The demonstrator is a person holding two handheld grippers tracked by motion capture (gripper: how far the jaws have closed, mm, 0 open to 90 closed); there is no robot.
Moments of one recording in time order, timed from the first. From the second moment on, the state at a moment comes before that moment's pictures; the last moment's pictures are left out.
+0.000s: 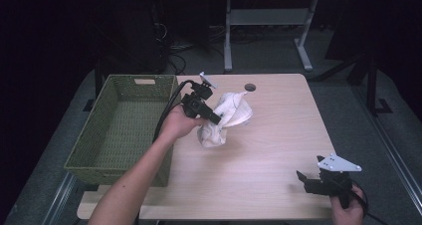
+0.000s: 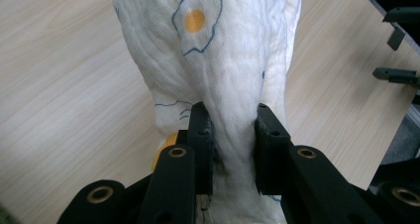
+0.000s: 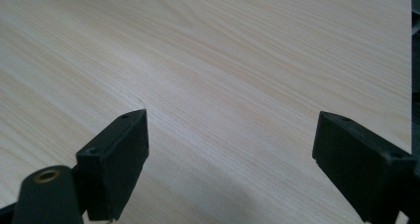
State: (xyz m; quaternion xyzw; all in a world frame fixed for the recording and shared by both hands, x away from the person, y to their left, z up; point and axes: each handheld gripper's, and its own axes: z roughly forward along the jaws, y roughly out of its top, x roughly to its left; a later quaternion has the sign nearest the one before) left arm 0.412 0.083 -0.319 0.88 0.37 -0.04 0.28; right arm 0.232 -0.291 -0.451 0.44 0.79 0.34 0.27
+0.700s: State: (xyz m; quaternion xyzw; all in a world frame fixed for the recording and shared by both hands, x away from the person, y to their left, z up) left arm 0.421 0.041 -0.372 0.89 0.37 -0.07 0.25; right arm 0.232 -0.290 -0.451 0.43 0.79 0.34 0.27
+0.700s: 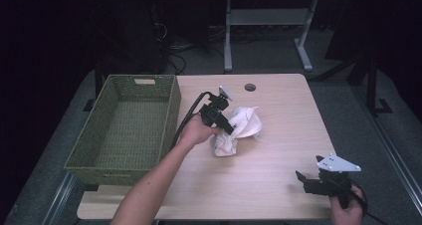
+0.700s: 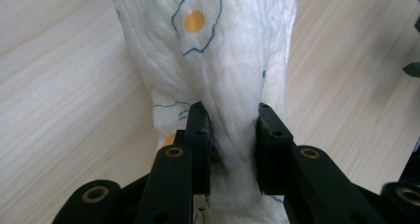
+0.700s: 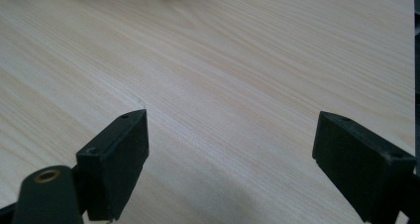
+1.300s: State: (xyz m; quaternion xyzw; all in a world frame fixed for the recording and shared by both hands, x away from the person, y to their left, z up) left arm 0.423 0.027 -0.395 0.89 0.37 -0.08 0.24; right arm 0.233 -0.287 -0.451 0.43 0.79 0.34 0.26
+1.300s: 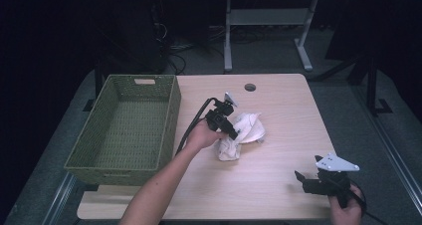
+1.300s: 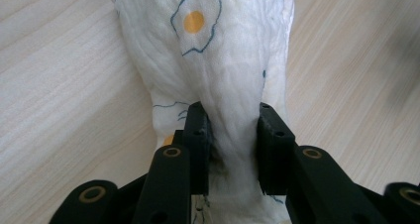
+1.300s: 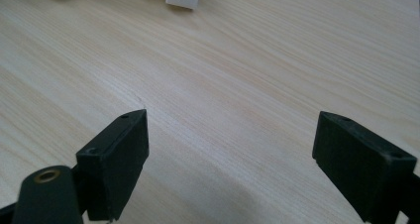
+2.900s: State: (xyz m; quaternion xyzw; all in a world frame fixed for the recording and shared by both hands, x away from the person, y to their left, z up) left arm 0.383 0.058 -0.395 0.87 0.38 -0.03 0.30; right arm 0.236 -0.282 -0.452 0.43 0.80 0.33 0.27
